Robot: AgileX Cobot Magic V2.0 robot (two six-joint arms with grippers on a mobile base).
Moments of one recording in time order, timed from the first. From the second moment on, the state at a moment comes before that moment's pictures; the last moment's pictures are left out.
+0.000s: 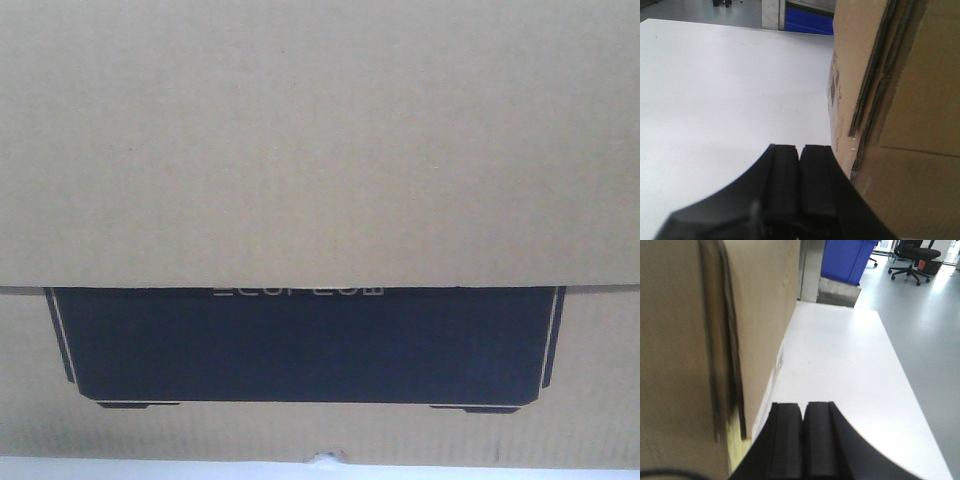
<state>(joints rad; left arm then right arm) -0.10 -0.01 0.03 -0.06 0.24 -0.01 0.02 -0.01 -0.04 0.02 0.28 -0.08</state>
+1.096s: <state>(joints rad) -0.10 -0.01 0.03 -0.06 0.24 -0.01 0.01 -0.01 0.03 0.08 0.19 -0.03</state>
